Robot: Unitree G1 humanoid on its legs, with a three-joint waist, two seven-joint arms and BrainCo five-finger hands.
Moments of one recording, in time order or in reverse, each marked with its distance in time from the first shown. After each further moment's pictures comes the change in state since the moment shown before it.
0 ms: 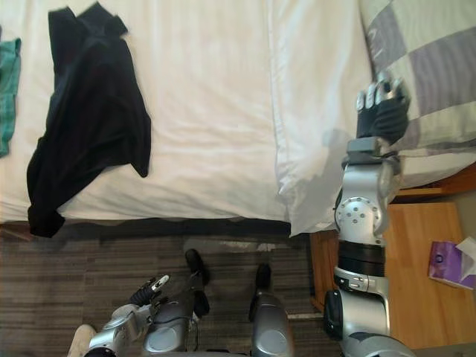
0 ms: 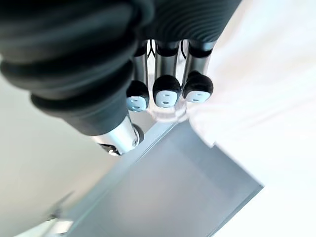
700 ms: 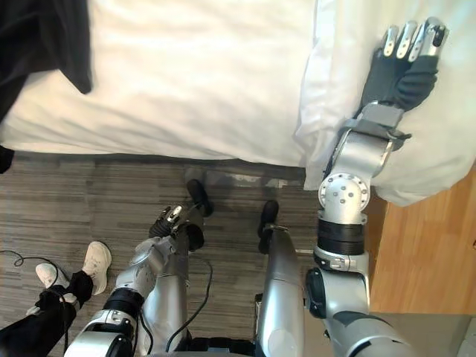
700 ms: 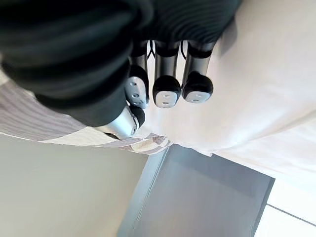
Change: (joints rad) left arm -0.294 -0.069 0.023 -0.063 -0.187 -0.062 0.117; right arm -0.147 0.144 0.064 0.115 0.161 -0.226 0.135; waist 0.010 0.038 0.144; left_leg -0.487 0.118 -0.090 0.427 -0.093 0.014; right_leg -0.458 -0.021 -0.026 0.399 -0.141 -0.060
